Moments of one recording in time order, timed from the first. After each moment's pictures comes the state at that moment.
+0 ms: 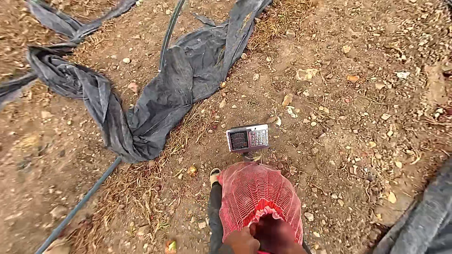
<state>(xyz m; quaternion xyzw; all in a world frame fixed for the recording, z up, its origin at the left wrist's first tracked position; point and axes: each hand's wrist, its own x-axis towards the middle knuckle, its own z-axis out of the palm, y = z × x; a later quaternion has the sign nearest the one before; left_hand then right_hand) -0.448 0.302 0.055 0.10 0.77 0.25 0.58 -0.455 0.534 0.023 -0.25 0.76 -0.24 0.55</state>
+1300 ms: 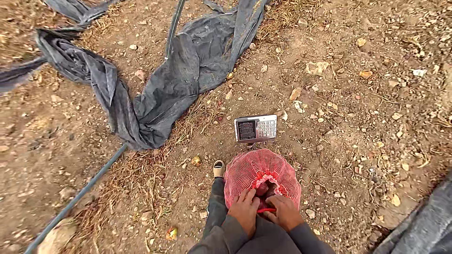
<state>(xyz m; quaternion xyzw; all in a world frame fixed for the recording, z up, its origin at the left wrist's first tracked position) -0.436 0.294 0.002 0.03 0.89 0.23 0.39 -0.481 0.496 -0.055 -0.24 0.87 -0.21 0.37</state>
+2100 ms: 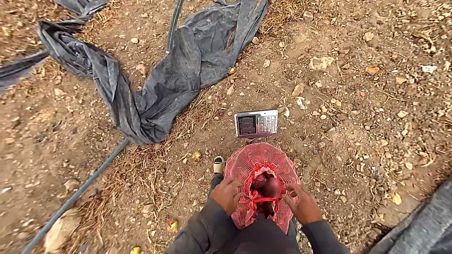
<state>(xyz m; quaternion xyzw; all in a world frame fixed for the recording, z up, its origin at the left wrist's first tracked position) -0.446 0.232 0.003 -0.09 0.87 0.31 0.37 -0.495 0.545 -0.062 -0.09 0.92 -0.29 0.25</state>
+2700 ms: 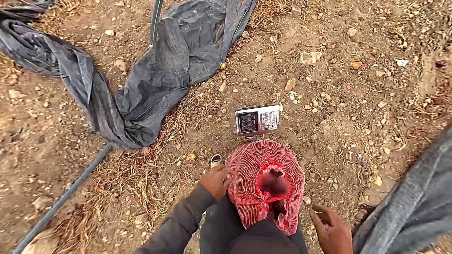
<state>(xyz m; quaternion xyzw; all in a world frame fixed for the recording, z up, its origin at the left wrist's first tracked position) -0.472 0.139 -0.011 -0.02 0.89 0.27 0.36 -0.414 0.546 -0.006 0.08 0.93 -0.33 0.16</state>
